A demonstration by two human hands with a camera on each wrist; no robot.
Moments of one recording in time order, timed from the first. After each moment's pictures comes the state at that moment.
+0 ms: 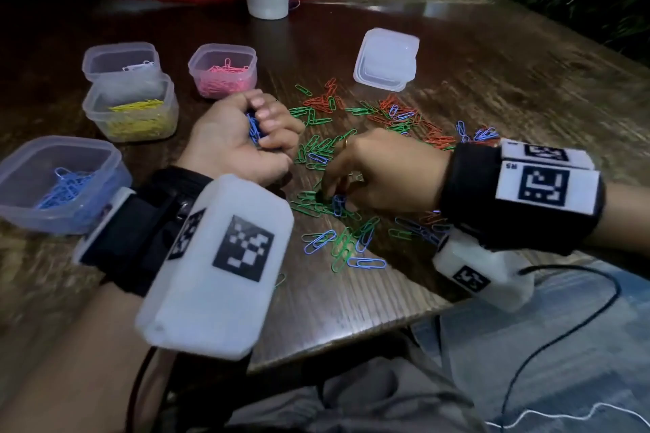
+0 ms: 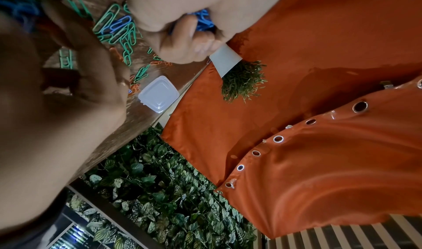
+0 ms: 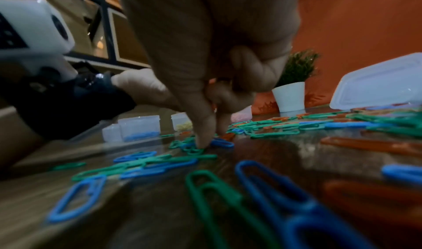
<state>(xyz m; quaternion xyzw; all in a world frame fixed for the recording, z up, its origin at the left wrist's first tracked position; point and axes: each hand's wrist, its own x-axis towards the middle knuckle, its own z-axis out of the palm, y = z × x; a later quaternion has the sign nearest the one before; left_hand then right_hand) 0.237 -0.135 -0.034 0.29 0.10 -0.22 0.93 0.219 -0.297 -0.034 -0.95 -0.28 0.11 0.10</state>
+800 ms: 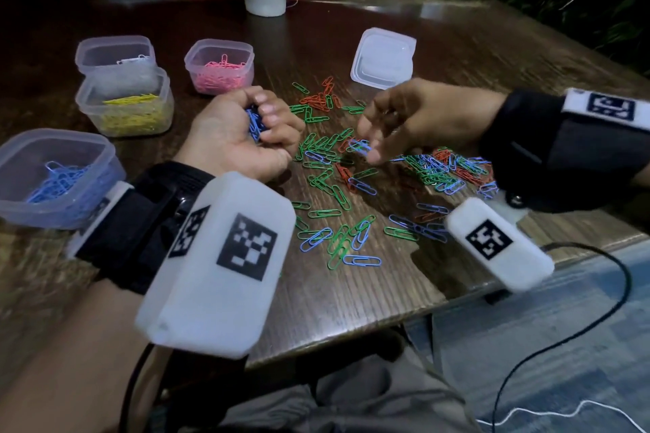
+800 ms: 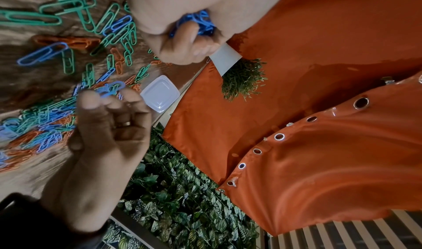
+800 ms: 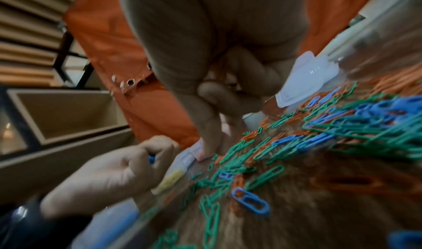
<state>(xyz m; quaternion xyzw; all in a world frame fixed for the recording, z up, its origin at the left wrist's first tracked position) 0.239 -0.137 -0.033 0.27 0.12 -0.23 0.93 0.237 -0.331 -0.007 -0.91 -0.11 0.19 0.36</state>
